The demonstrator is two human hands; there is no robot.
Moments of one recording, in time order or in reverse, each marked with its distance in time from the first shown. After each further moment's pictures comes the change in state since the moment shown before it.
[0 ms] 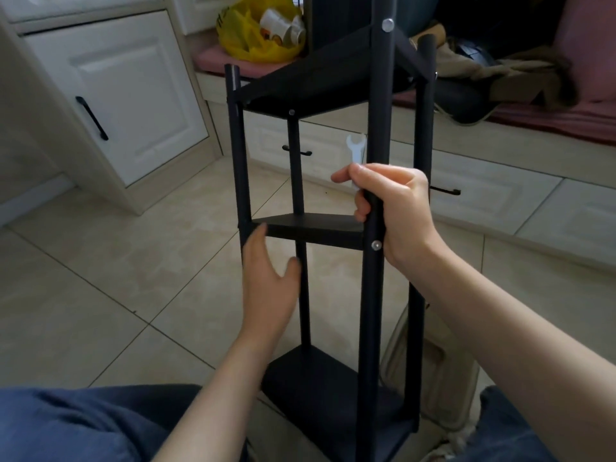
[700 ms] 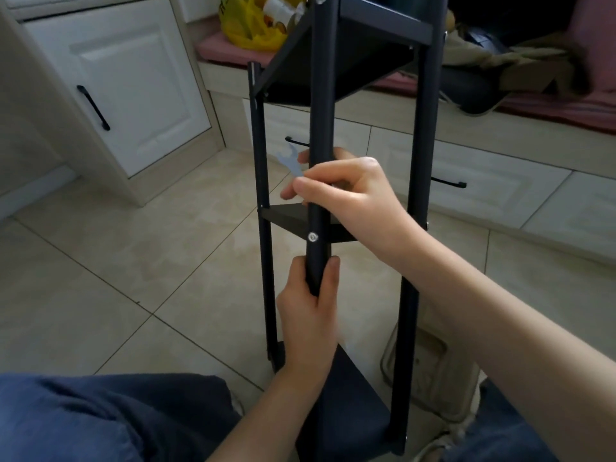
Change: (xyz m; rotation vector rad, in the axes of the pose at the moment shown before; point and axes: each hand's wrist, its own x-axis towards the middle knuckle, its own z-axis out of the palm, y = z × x) left_hand -0.056 0.024 0.026 -0.322 0.032 0.003; right_hand -0.008 -0.021 0.035 -0.355 -0.307 -0.099
